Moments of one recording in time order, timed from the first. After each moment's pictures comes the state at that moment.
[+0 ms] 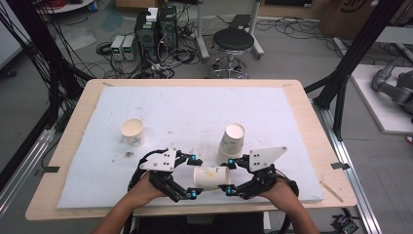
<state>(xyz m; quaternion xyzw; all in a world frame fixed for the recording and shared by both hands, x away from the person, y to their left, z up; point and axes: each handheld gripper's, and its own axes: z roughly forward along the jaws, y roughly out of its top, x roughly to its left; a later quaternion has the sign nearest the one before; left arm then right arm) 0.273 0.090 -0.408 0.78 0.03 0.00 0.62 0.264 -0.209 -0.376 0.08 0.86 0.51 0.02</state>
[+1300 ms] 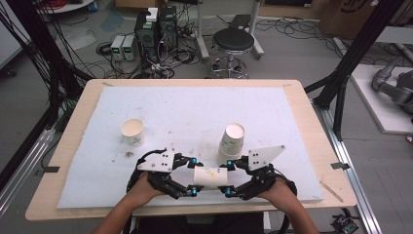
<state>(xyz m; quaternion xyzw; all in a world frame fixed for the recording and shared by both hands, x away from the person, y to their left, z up) 0.272 0.094 -0.402 0.79 0.03 0.01 0.61 0.266 -0.207 -0.380 0.08 0.85 0.51 -0.01</state>
